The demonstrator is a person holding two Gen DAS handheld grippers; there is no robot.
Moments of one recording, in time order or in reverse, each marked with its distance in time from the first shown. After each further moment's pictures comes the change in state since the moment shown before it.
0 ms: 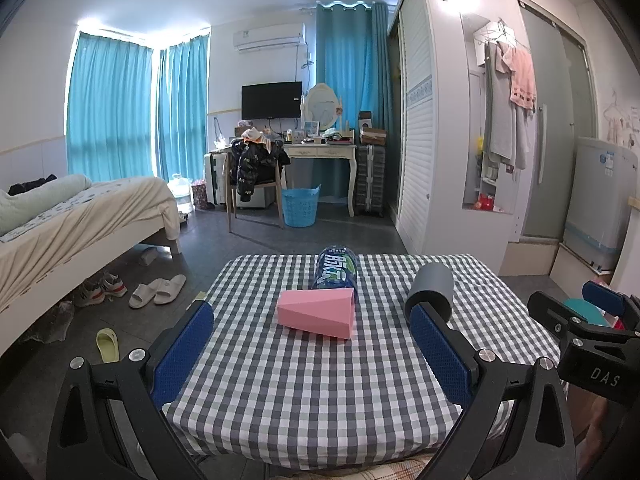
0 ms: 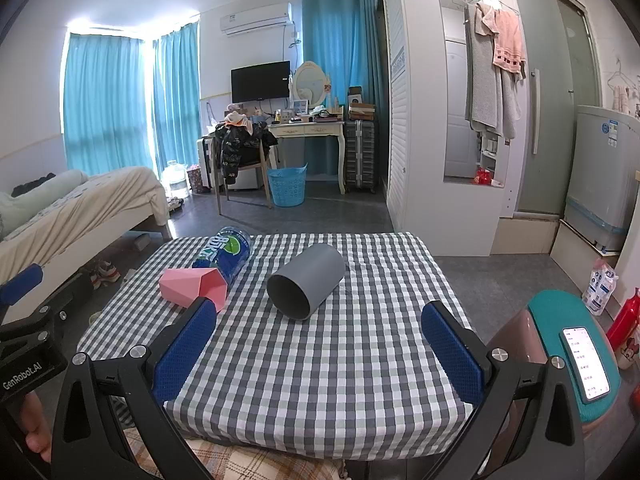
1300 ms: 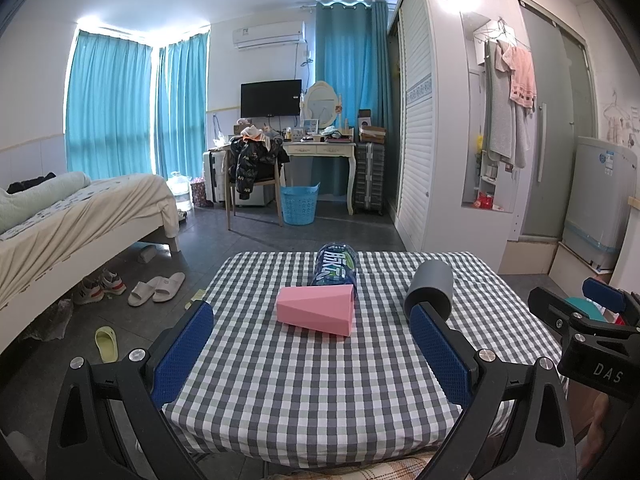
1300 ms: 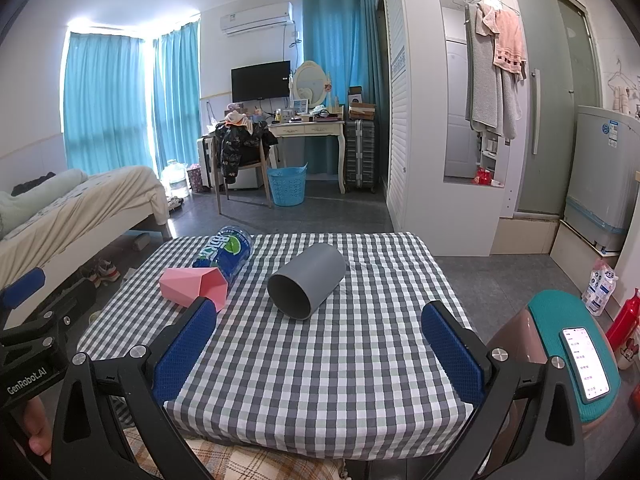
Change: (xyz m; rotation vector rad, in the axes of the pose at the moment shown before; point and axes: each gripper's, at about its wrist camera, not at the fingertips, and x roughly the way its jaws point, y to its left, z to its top) left arm 0.009 -0.001 -0.013 0.003 0.005 0.001; right arm -0.001 0.001 0.000 0.000 0.000 -0.001
